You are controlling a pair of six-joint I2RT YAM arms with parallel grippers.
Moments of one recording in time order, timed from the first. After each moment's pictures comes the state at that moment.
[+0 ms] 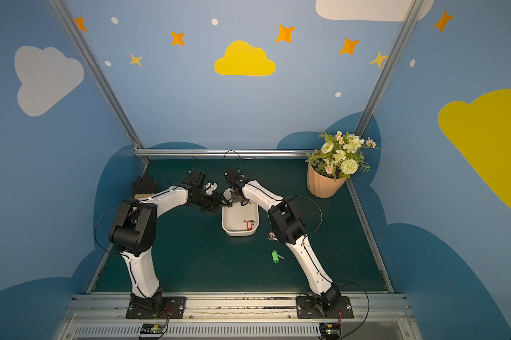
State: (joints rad) left arm -0.25 1.95 1.31 -0.48 0.59 -0.52; right arm 0.73 2.48 2.15 -0.81 0.28 0.46
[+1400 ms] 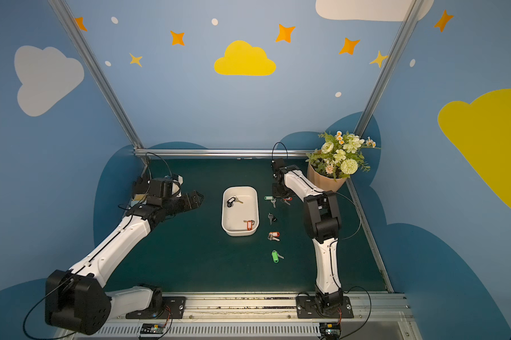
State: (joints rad) left arm -0.18 1.26 0.95 -0.43 0.19 -0.47; right arm 0.37 2.20 1.79 -0.91 0.16 0.31
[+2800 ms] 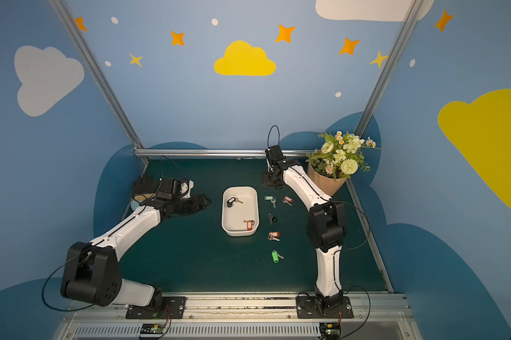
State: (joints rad) left arm -0.18 1.49 0.99 -0.40 0.43 -0.53; right arm 0.48 2.03 1.89 -0.86 -0.01 0.26
